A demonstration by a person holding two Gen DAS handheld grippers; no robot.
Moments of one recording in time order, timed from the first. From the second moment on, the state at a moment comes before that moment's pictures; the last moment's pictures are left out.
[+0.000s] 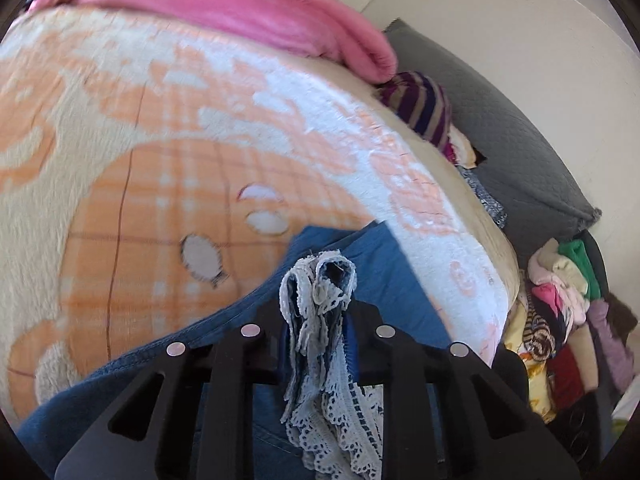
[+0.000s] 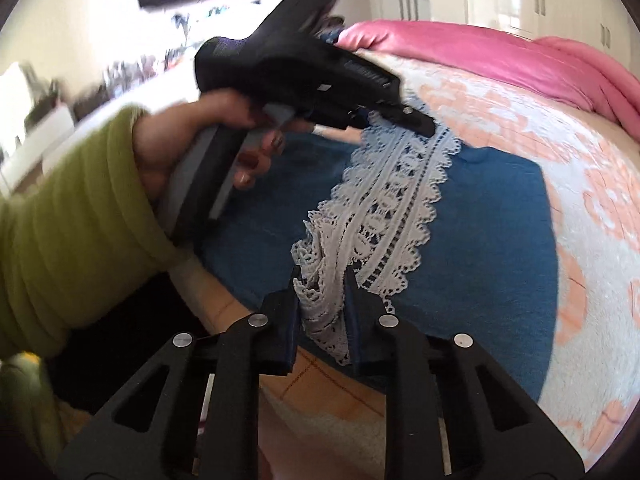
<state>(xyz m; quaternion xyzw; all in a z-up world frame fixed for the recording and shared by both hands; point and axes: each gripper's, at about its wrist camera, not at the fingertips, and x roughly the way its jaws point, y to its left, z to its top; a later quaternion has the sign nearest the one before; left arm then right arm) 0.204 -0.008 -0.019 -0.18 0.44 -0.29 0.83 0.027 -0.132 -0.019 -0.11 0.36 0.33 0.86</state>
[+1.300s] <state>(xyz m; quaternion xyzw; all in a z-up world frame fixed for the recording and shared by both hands) 0.038 -0.055 -0.021 0.03 0.43 -0.24 0.87 0.044 -0.237 -0.031 -0.08 0.41 0.24 0.88</state>
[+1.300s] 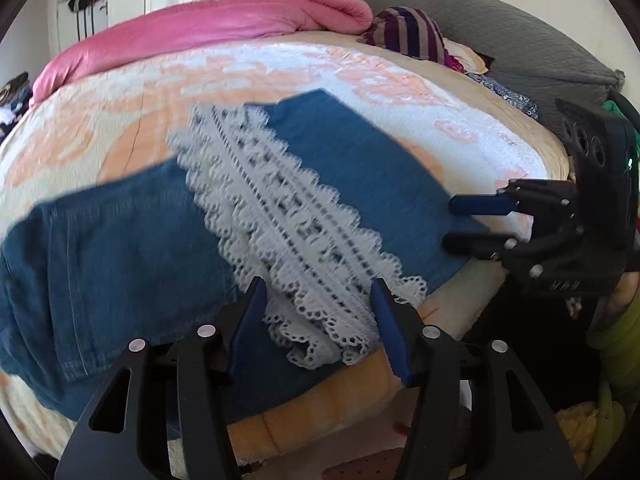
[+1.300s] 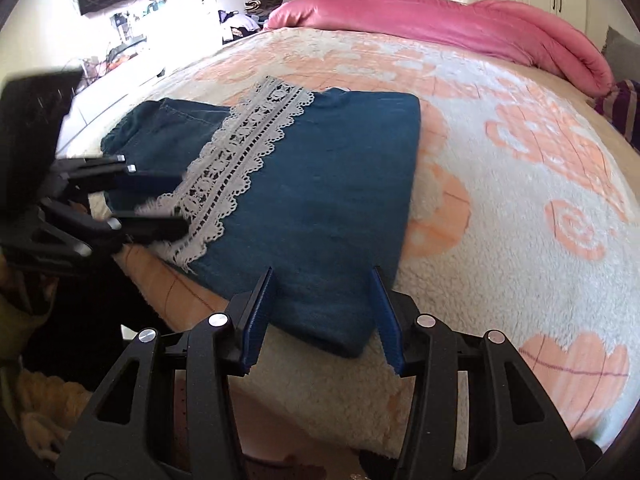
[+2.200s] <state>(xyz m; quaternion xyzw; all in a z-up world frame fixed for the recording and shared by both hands) 0.043 -0.044 0.020 -0.01 0.38 -0.23 0.90 0.065 -0.270 0.020 0.02 0.34 0.22 0.91</state>
